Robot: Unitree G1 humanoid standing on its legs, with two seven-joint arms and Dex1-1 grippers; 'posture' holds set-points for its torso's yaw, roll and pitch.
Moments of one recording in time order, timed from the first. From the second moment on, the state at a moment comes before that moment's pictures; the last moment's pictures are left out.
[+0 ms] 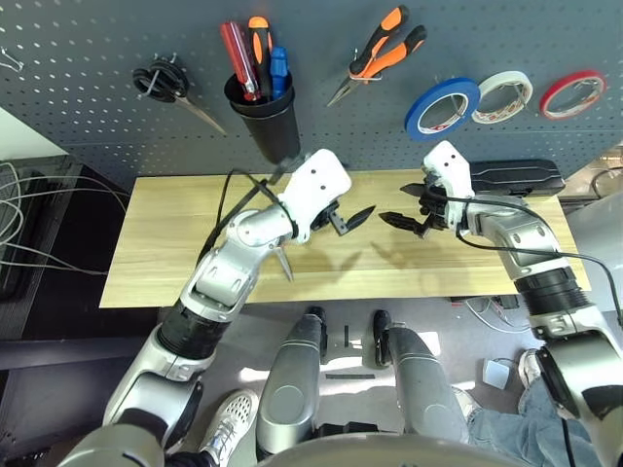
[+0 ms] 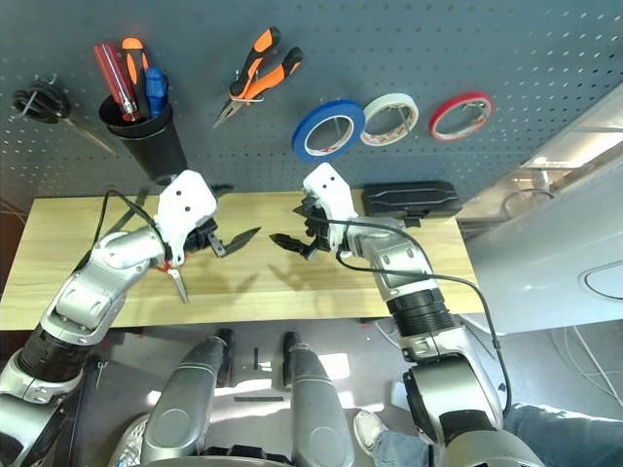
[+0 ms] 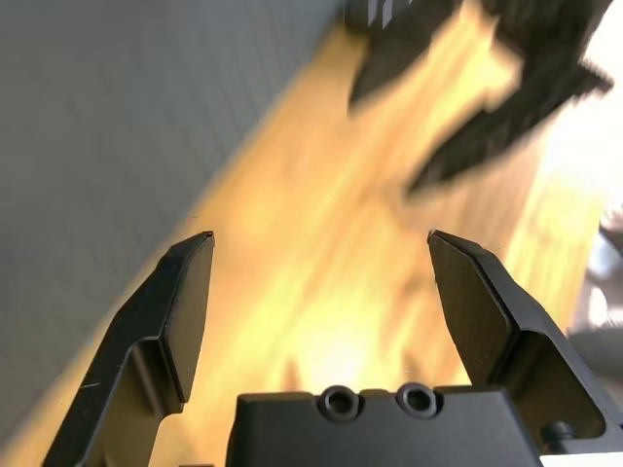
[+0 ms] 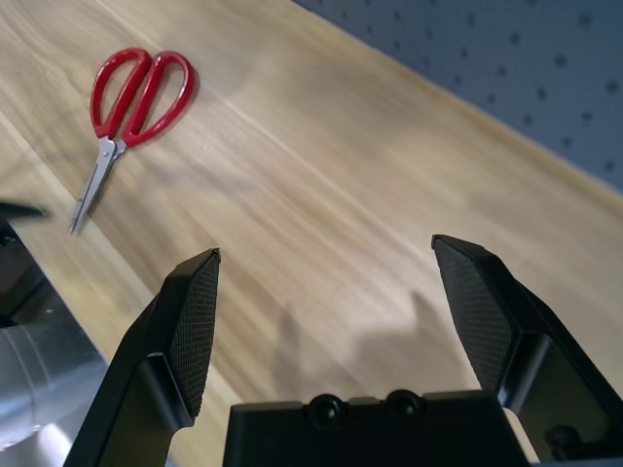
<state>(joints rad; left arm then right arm) -0.40 0.45 -0.33 -0.18 -0.03 0.50 -0.53 -0.62 -0.43 0.18 0.24 0.14 0.59 0.81</state>
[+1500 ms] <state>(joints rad) -0.63 0.23 0.14 0.79 -0.01 0.56 -0.05 -0.65 -0.31 0.18 0.25 0.16 0.69 0.76</state>
